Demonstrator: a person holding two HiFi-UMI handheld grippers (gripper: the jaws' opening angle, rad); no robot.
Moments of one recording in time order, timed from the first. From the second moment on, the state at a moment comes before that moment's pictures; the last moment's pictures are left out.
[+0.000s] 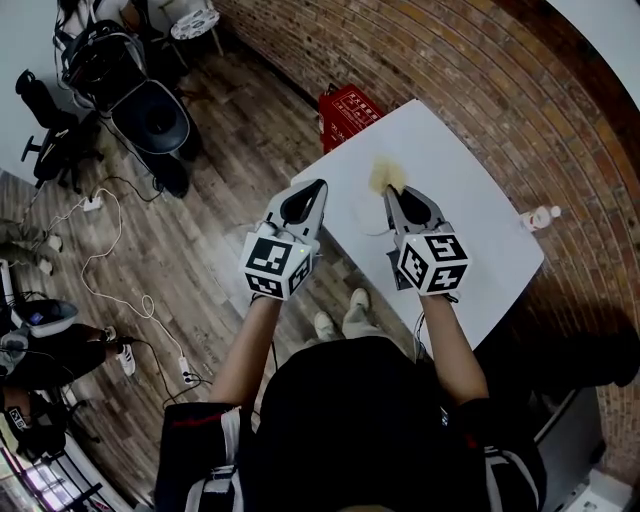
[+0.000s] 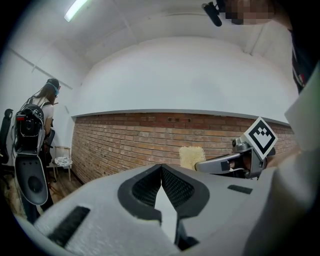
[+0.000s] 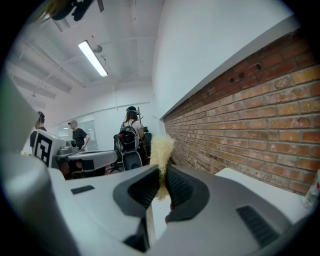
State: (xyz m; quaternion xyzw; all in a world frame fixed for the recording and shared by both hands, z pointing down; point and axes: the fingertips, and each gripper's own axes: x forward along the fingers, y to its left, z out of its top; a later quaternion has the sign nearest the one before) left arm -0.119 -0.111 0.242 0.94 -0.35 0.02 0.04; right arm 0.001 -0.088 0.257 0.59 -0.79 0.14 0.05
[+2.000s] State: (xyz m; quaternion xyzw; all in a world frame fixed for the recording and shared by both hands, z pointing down) left arm -0.017 -0.146 0.507 0.93 -0.26 0.21 0.12; right arm 0.069 -0.125 0.493 0.55 -0.75 0.33 0.16
